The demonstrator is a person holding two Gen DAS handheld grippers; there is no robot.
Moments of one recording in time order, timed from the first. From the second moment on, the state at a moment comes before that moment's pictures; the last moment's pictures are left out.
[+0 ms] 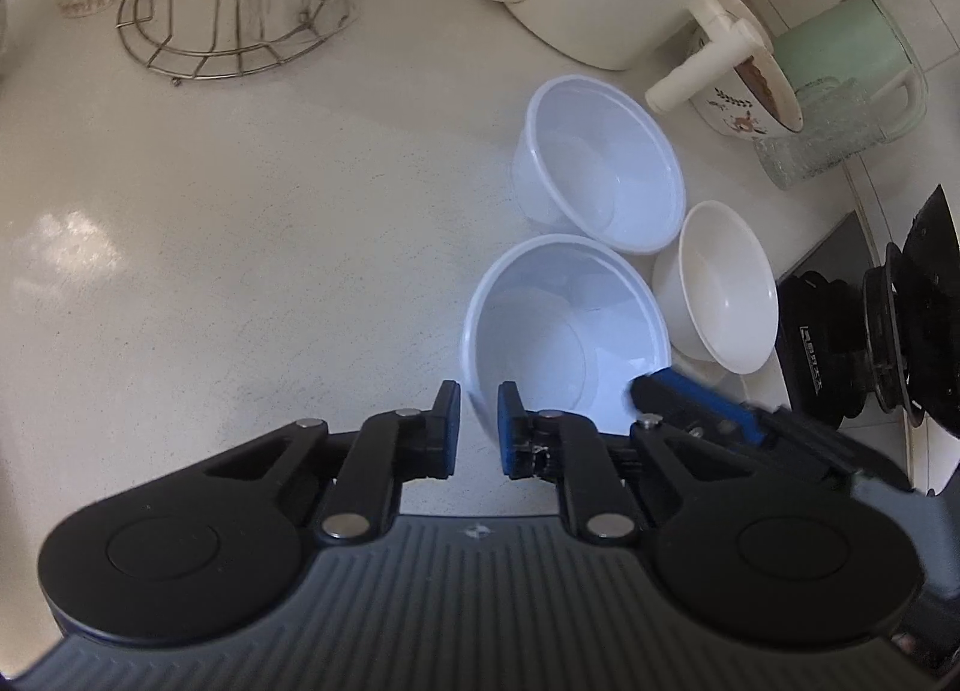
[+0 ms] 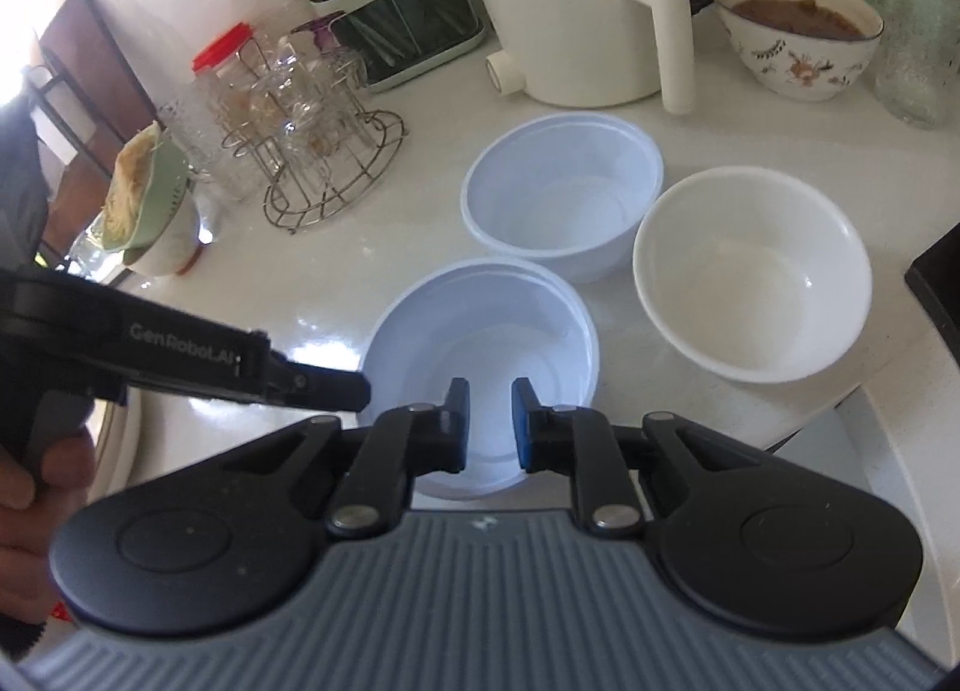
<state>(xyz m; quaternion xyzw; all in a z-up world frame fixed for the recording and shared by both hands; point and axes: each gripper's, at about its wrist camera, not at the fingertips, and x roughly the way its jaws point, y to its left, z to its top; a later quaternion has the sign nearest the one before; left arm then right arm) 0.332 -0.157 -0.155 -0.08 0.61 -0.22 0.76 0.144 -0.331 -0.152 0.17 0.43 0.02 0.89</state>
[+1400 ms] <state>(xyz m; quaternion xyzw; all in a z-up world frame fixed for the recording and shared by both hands) 0.332 -0.096 -0.142 -0.11 0.57 -0.19 0.80 0.167 -0.322 -0.156 0.21 0.47 0.06 0.86</state>
